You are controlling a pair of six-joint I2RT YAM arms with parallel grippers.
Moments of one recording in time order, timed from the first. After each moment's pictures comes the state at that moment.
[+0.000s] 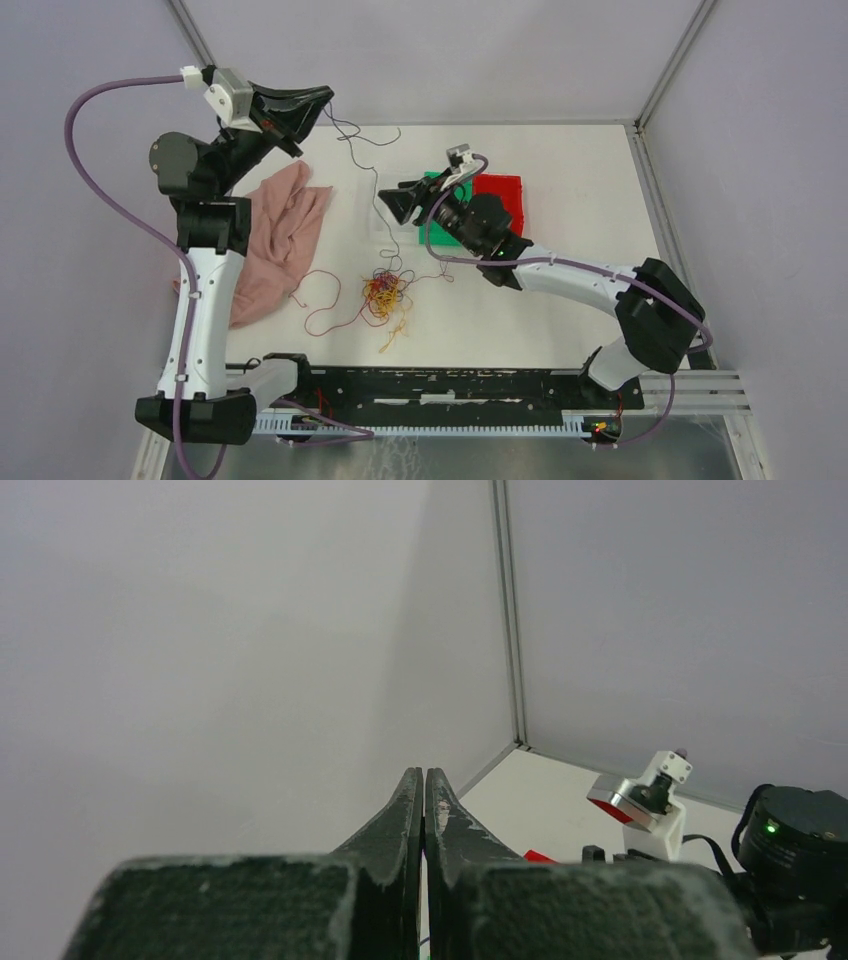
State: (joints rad) left arm -0.01 1.09 1.38 0.27 0.81 -0.21; right arm 0.92 1.57 1.00 0.75 0.05 0.53
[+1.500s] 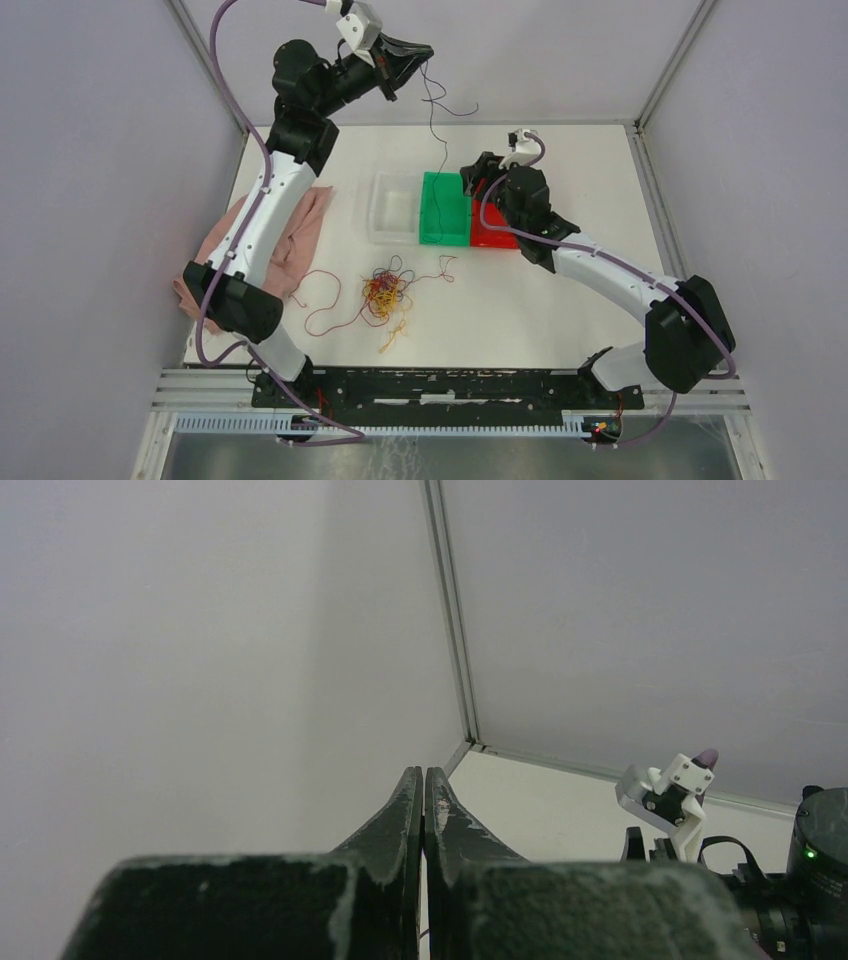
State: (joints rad) left arm -0.38 1.66 1.88 0.15 0.68 -0.02; right arm 0.61 1.41 0.95 0.32 0.31 0.46
